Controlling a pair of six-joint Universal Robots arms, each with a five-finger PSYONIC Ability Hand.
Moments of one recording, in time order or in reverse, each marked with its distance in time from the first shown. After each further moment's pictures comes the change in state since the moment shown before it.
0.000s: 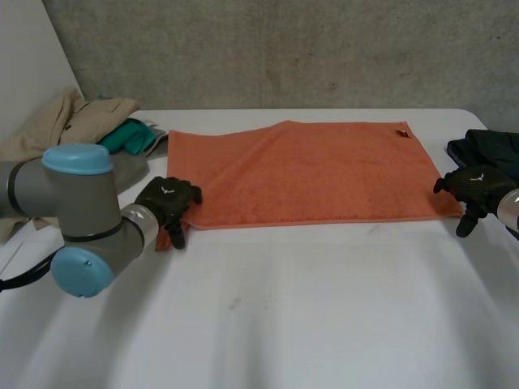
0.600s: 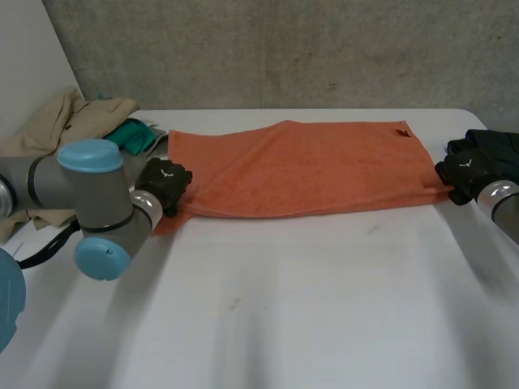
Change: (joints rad) left arm -0.006 -0.103 0.146 0.081 -0.072 0.164; right arm 0.051 0.152 -0.160 -0.207 0.048 0.020; left_hand 0.688 0.685 0.682 0.674 0.666; right_hand 0.715 0.760 0.735 0.734 0.721
